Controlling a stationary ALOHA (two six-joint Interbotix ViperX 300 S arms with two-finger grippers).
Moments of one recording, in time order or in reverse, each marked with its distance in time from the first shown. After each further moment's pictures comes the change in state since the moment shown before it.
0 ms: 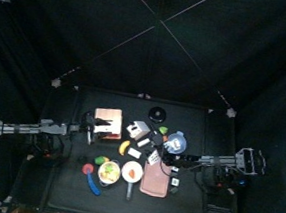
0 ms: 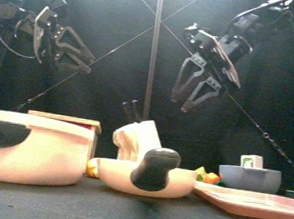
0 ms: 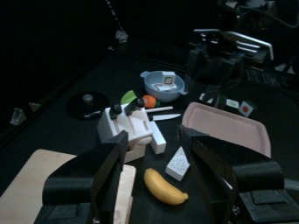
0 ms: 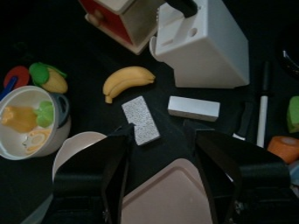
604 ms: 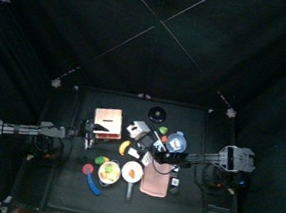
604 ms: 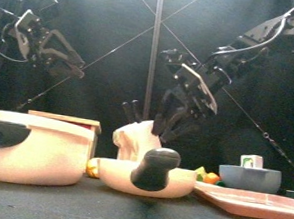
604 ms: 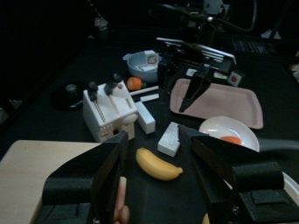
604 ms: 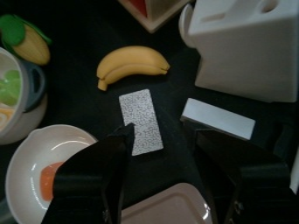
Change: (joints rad) left arm -0.038 -0.005 0.078 0.103 -0.020 -0.002; right arm 0.000 0.275 -0.086 -0.112 -0.123 -0.002
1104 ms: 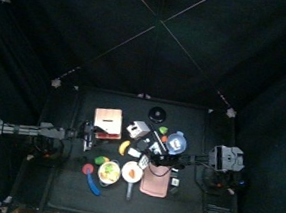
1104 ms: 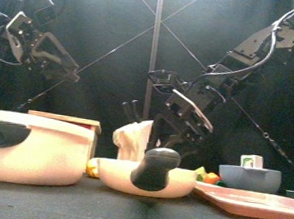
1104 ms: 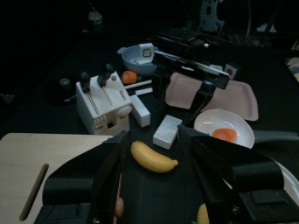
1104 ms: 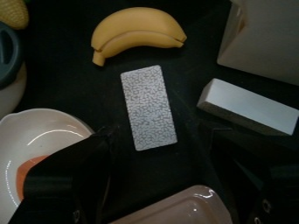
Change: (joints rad) left arm -0.006 0.000 0.012 -0.002 0.000 -0.002; right arm 0.025 0.087 -0.026 0.008 -0.003 0.000
